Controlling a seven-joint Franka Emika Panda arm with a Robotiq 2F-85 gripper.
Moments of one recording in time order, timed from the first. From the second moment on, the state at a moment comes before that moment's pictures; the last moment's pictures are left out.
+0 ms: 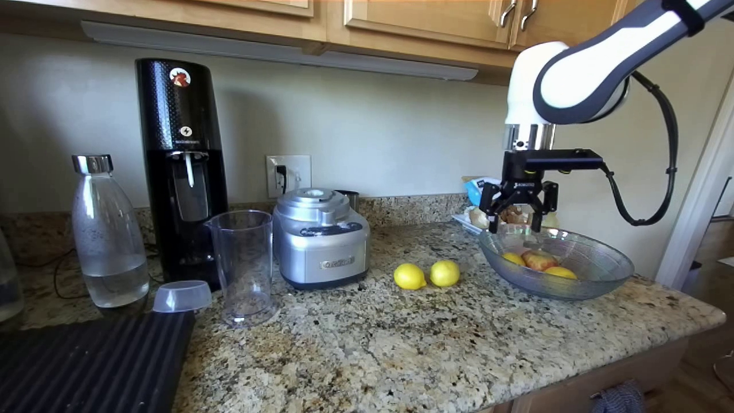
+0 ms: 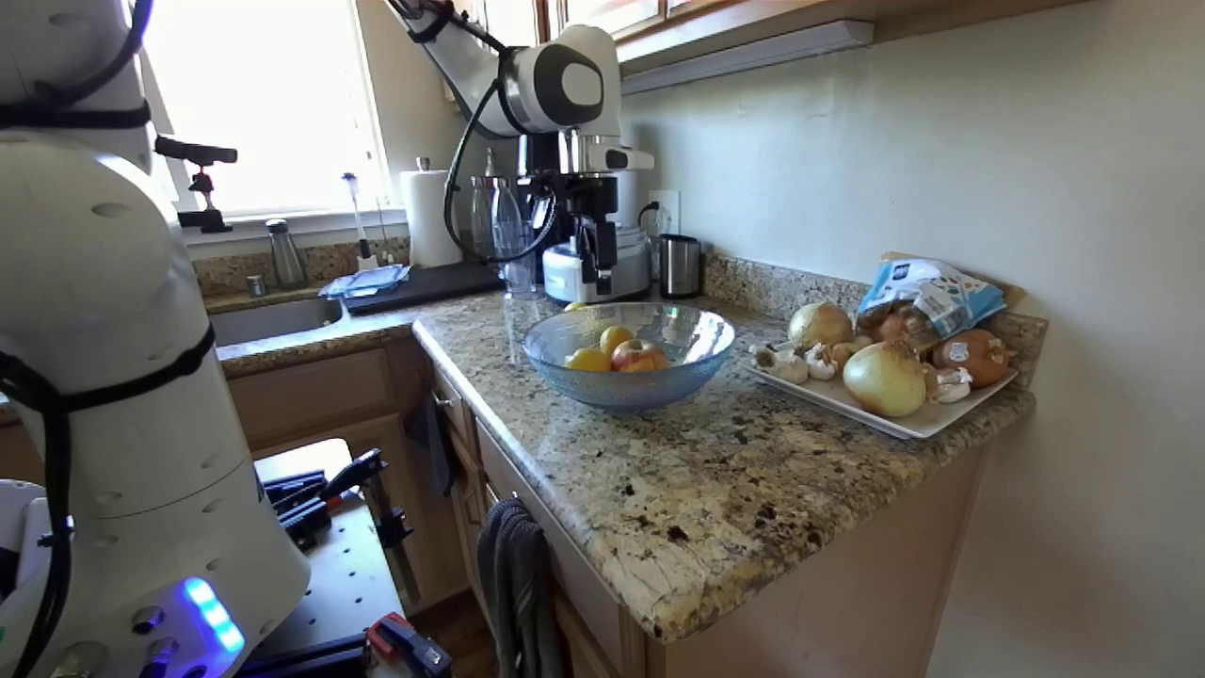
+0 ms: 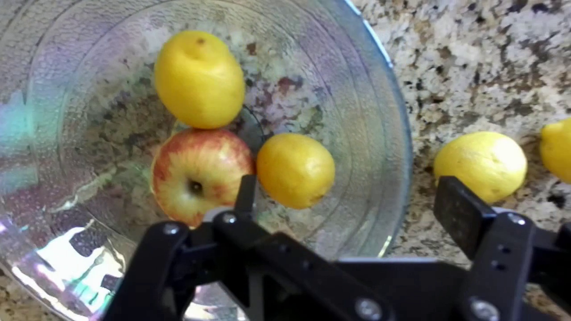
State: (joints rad) arm 0.17 0.09 0.12 -2.19 -0.05 2.27 0.64
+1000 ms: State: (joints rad) arm 0.27 0.18 0.25 -2.07 -0.07 2.27 0.22
